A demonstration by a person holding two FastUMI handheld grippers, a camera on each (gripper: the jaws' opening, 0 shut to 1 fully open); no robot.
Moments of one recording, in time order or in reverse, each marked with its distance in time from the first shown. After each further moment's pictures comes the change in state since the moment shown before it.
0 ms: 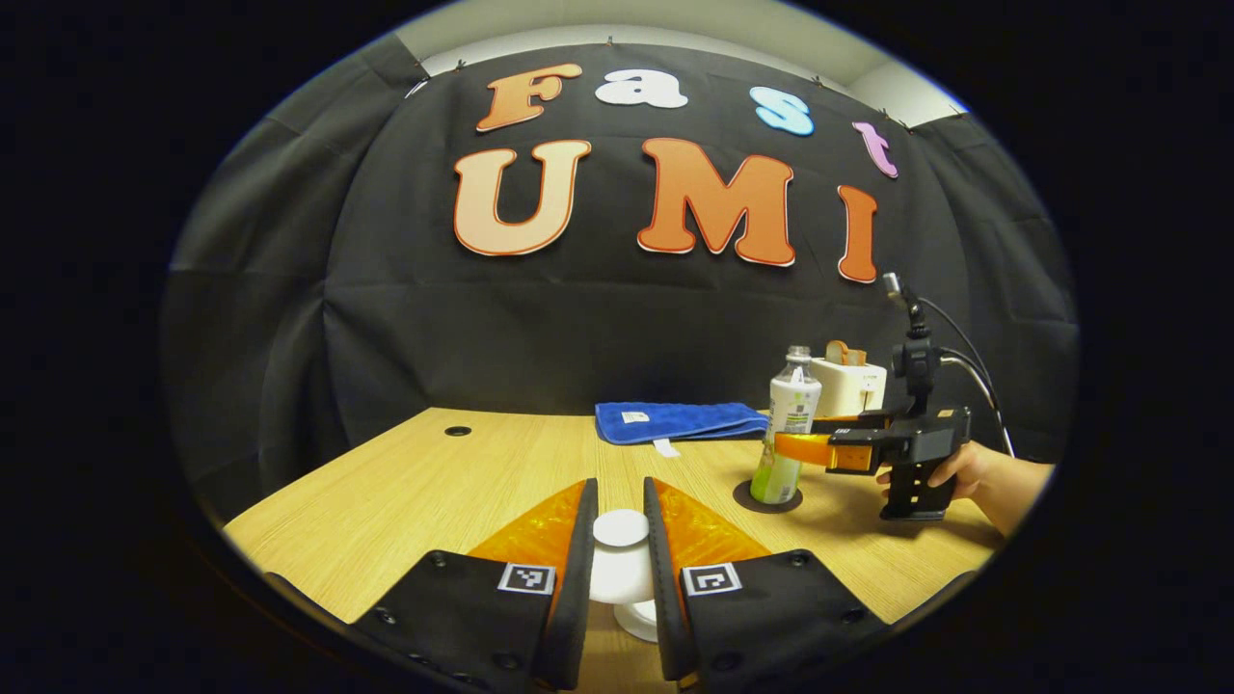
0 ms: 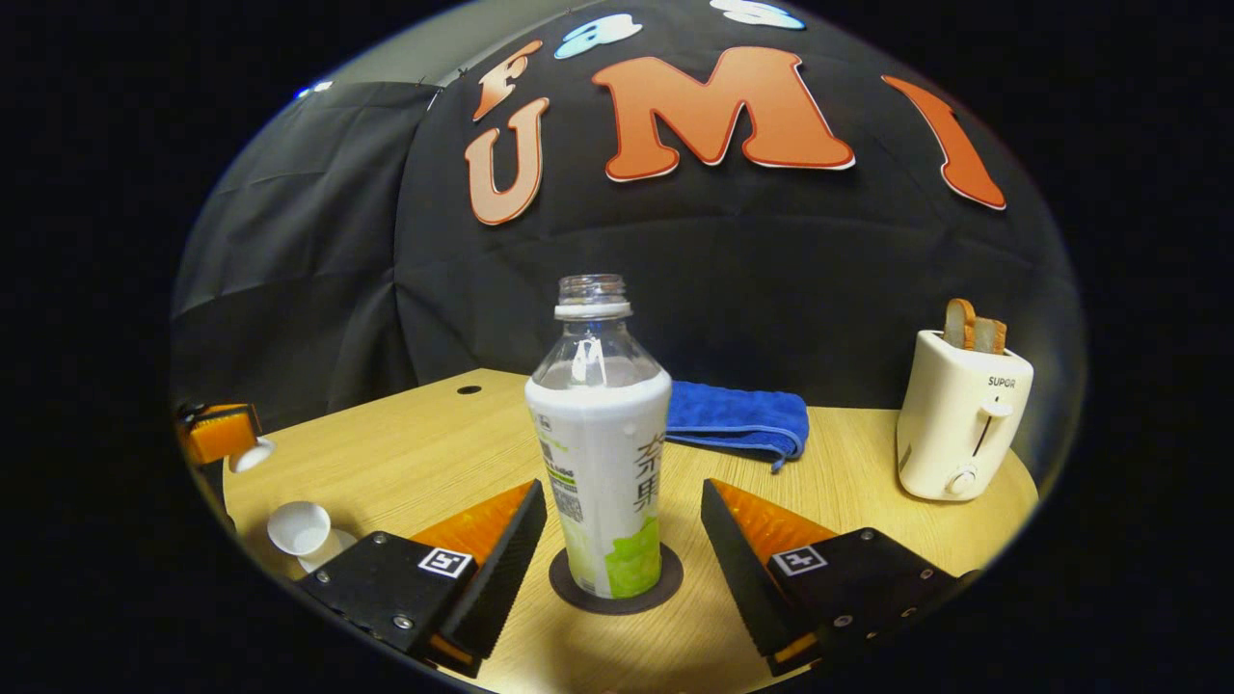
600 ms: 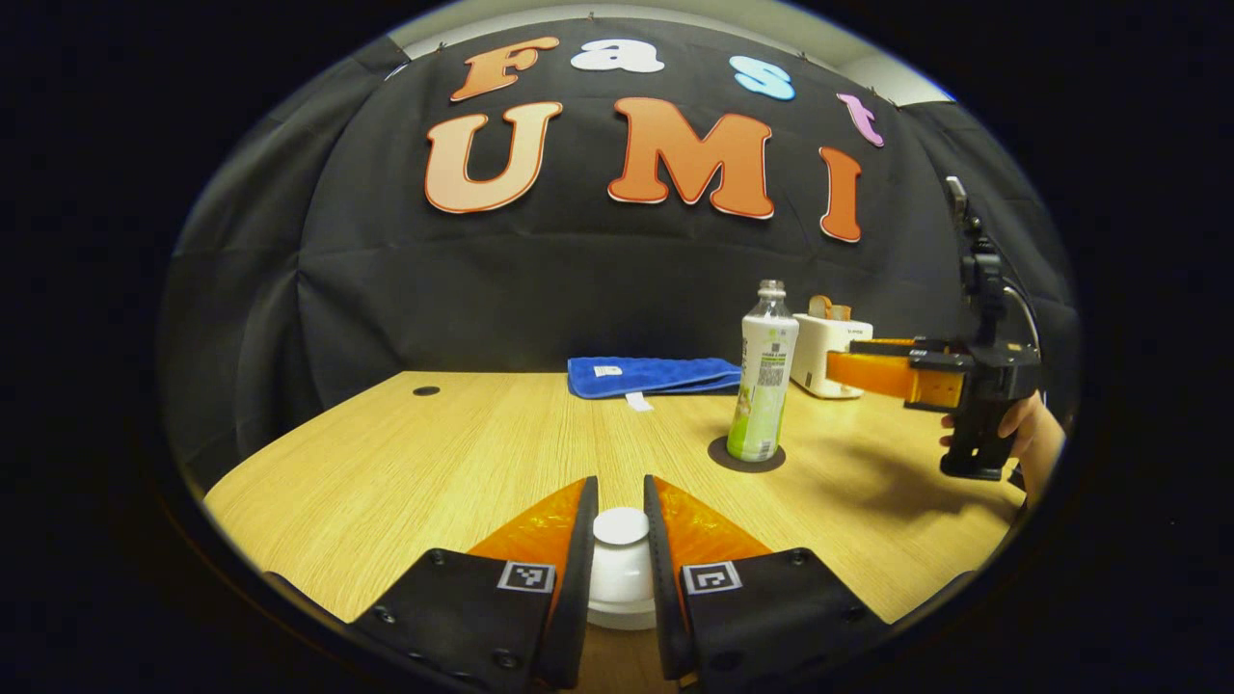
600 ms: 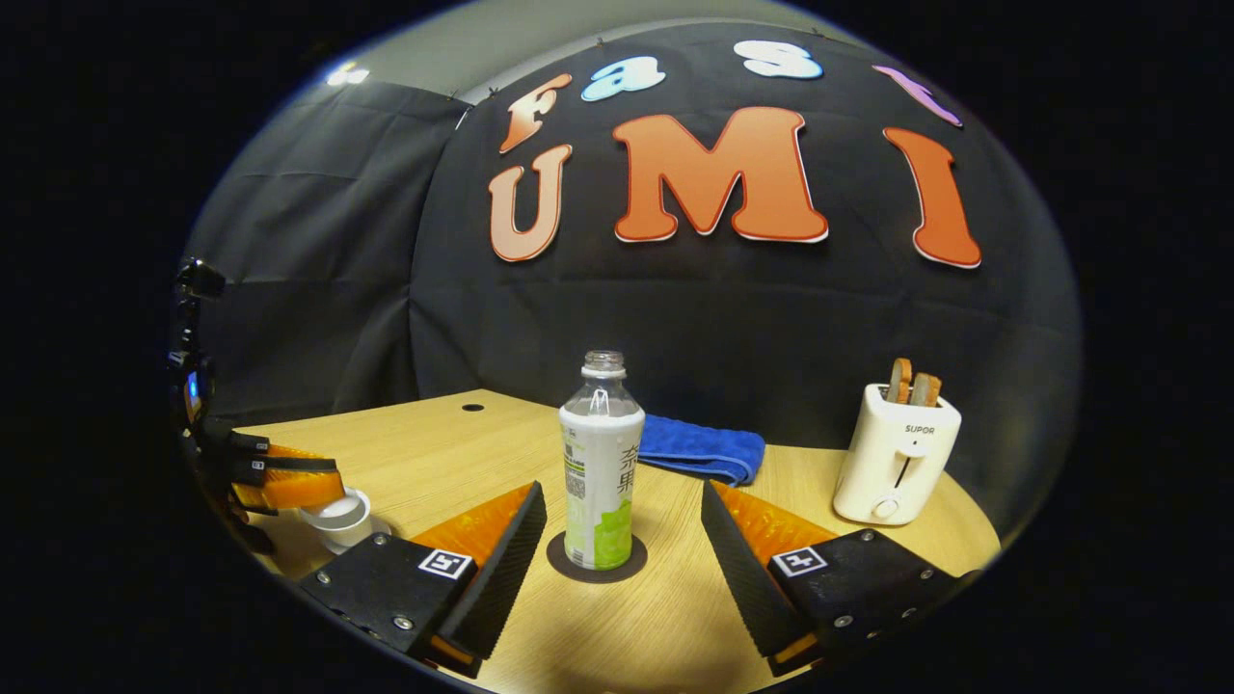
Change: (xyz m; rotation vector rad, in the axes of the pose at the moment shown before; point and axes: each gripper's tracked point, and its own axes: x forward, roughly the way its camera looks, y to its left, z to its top) left arm 0.010 -0.033 -0.053 0.019 0.102 -0.026; right arm -0.083 -0.008 0.027 -0.106 -0.117 -0.046
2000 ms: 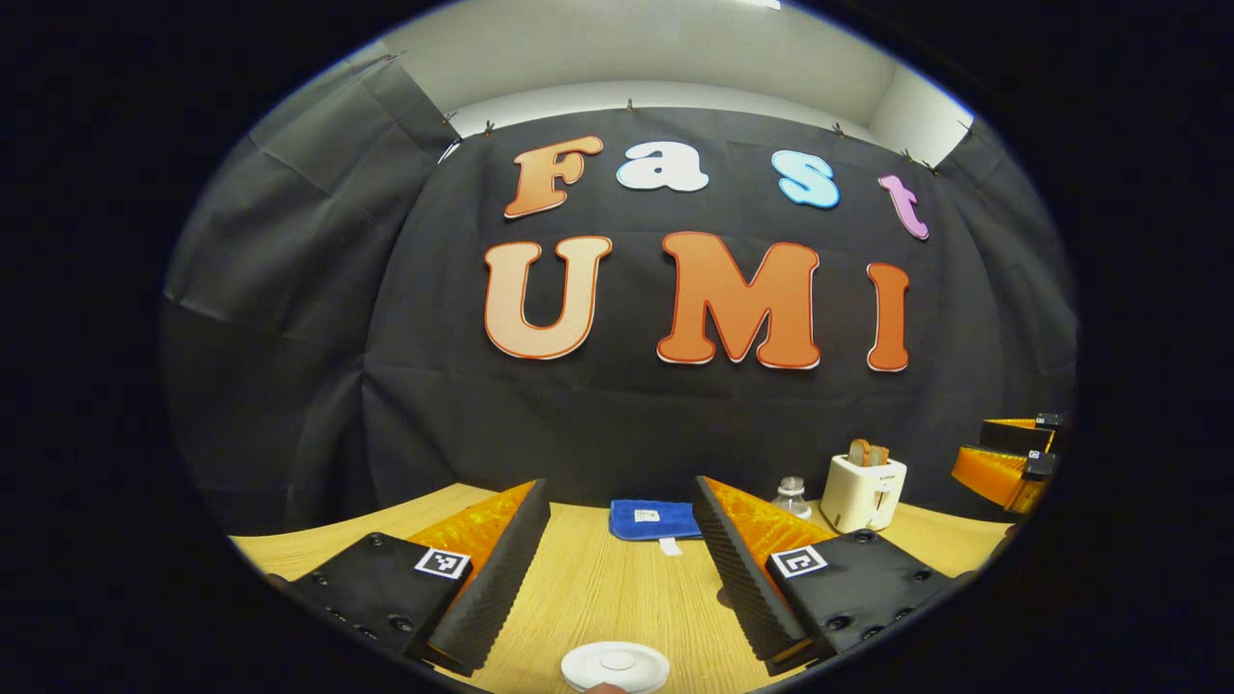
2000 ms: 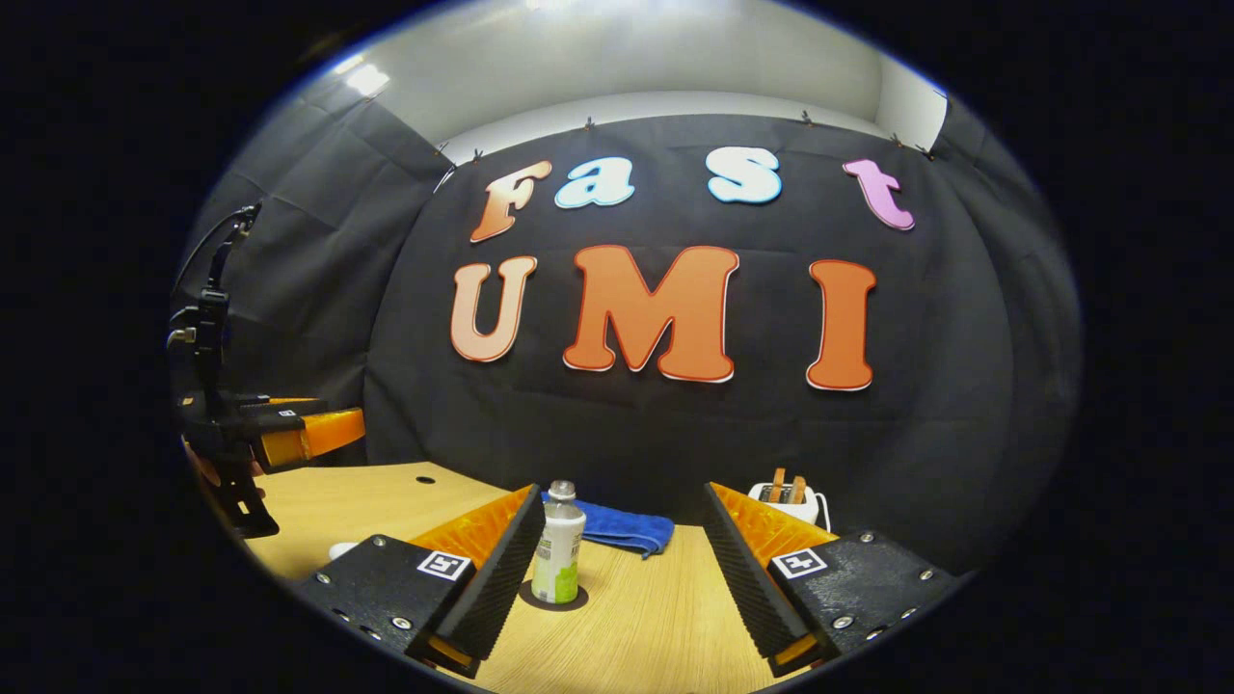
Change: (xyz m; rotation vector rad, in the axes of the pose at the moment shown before) left arm -0.049 0.005 0.192 -0.065 -0.389 0.188; right arm -0.122 -0.020 0.119 -0.051 -0.266 -0.247
